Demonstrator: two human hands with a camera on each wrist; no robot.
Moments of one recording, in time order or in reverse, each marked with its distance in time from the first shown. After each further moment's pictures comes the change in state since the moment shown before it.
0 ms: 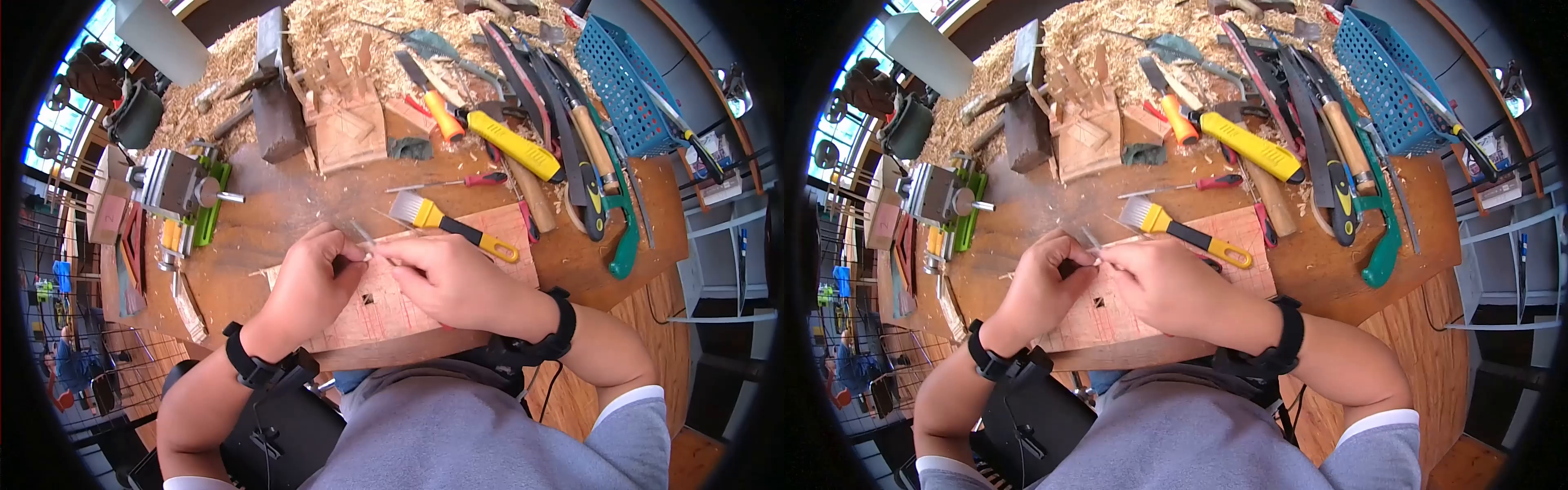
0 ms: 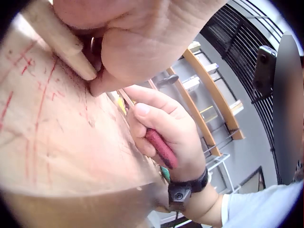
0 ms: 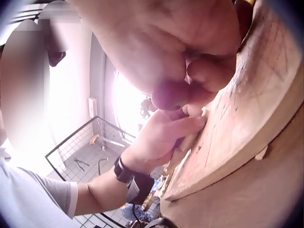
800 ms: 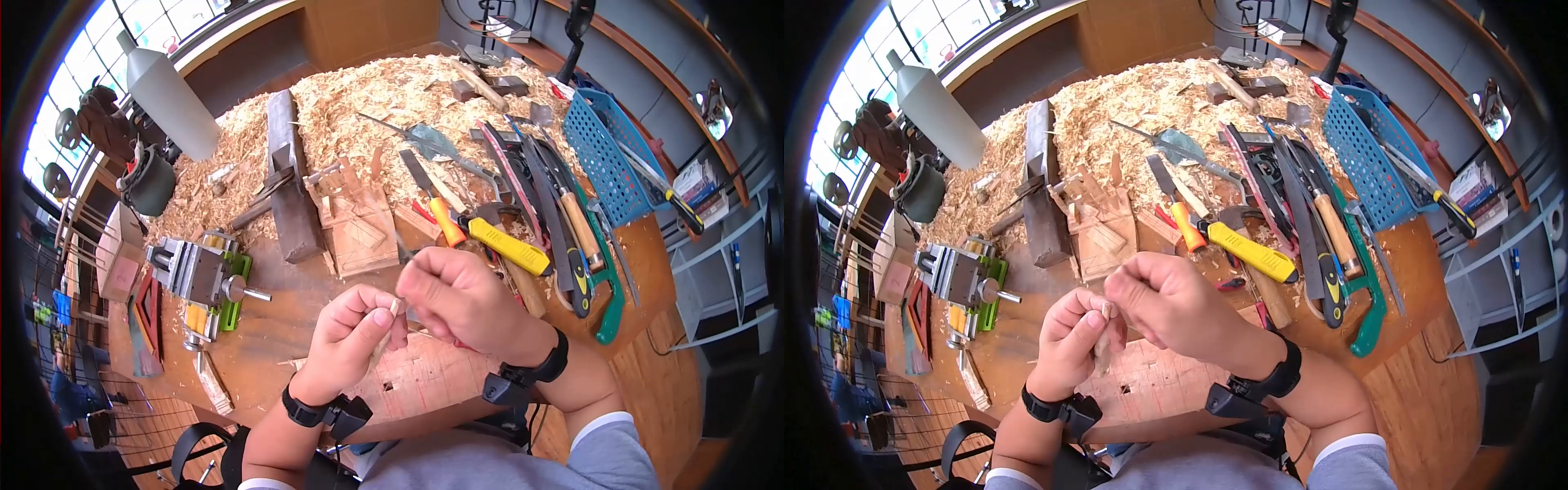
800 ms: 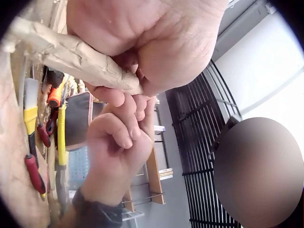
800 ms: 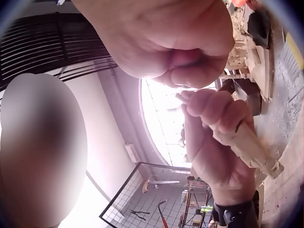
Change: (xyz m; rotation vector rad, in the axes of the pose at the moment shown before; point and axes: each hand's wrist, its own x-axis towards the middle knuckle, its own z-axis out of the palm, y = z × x) left_hand 0.042 0.008 -0.003 -1.267 -0.062 0.092; right_hand 0.067 -0.038 -0.050 0.707 0.080 0.231
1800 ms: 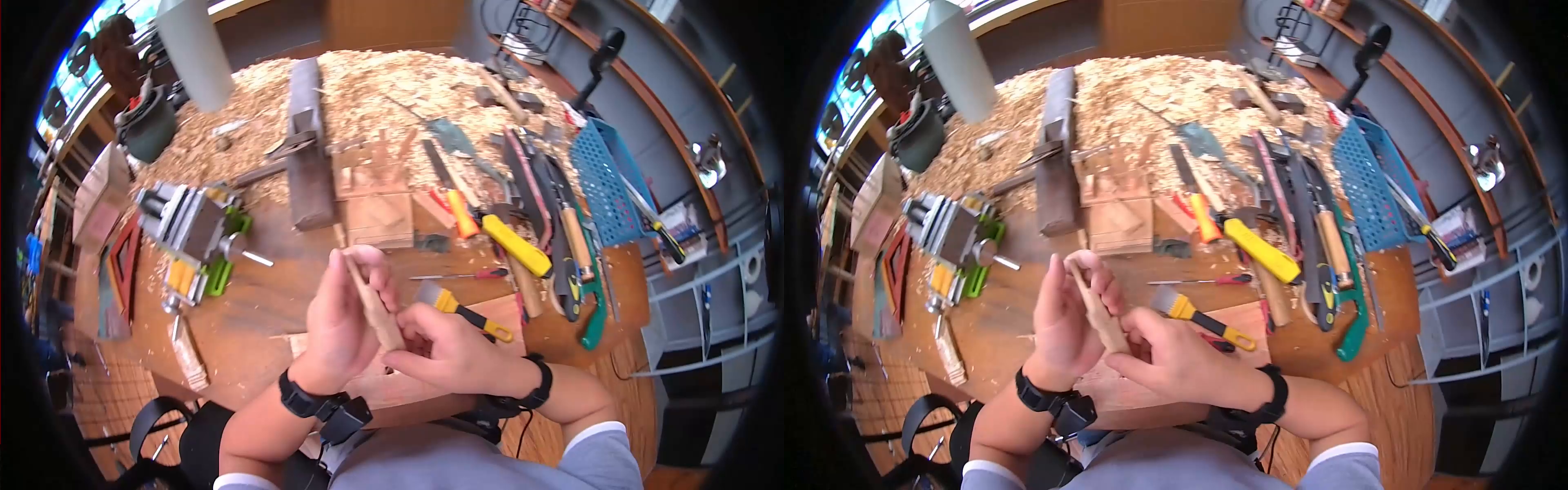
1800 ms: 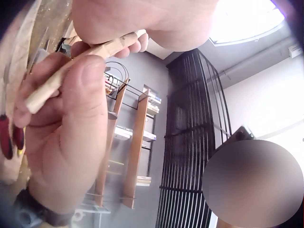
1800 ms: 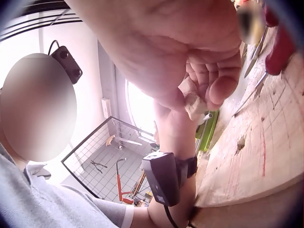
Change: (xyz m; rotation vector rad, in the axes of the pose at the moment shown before) left_hand -0.004 -0.004 0.002 -0.551 0.266 0.084; right_hand -0.035 0.040 0.037 -0.505 -0.129 0.161
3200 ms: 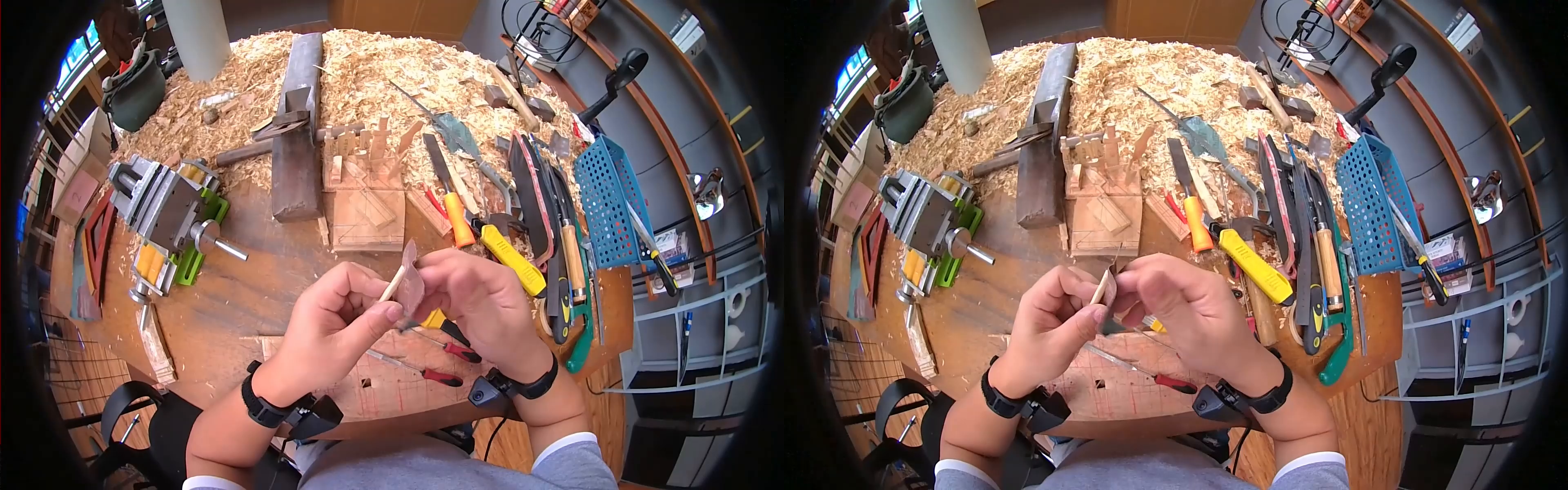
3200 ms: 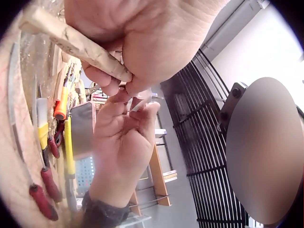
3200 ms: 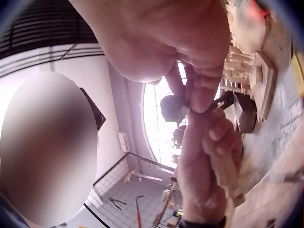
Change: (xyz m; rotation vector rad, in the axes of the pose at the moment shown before) left_hand -0.003 0.006 -0.005 0.620 -0.119 0.067; right_hand 0.029 -0.013 -0.050 0.208 0.208 -0.310
